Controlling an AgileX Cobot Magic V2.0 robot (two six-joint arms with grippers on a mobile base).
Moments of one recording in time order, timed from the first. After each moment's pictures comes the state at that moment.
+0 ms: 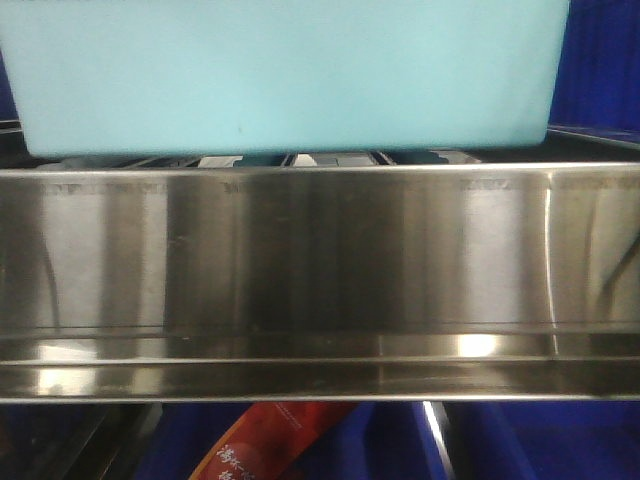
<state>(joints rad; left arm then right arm) -0.36 1.60 -1.55 0.25 1.00 -0.53 0.36 1.66 -1.60 -0.21 1.02 0.50</state>
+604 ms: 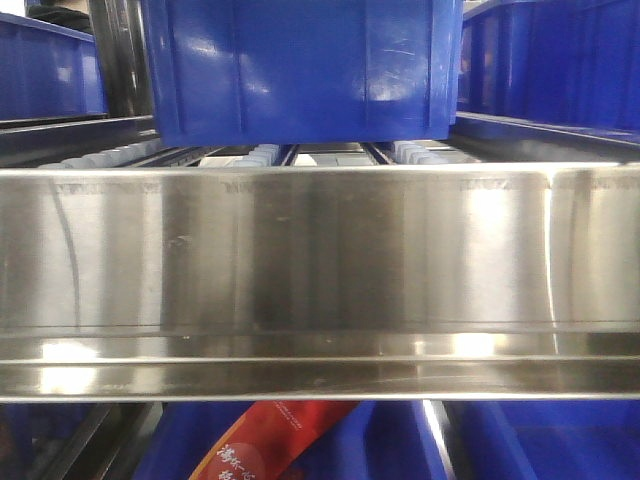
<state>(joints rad) -0.50 1.31 -1.54 0.41 1.02 -0.65 0.50 1.39 -1.60 -0.40 1.06 0.62</state>
